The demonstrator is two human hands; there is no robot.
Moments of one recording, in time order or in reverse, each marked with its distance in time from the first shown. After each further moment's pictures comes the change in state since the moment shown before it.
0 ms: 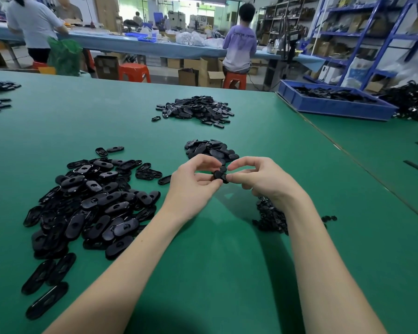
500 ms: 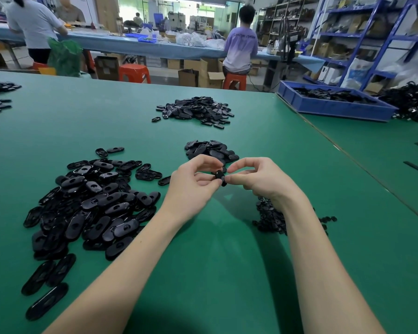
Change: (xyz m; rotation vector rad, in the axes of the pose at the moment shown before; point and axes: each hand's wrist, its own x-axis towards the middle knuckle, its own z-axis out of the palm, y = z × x) left_hand -0.002 0.005 -0.002 -0.006 -0.020 0.021; right_hand 0.004 0.001 0.001 -0.023 0.016 -0.031
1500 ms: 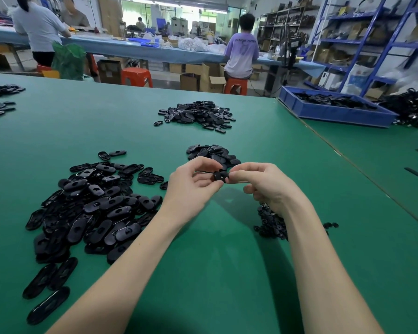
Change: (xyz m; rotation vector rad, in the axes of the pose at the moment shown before) left_hand 0.003 0.001 -0.004 -0.076 0.030 -0.003; right_hand 0.004 -0.001 0.001 0.153 0.006 0.100
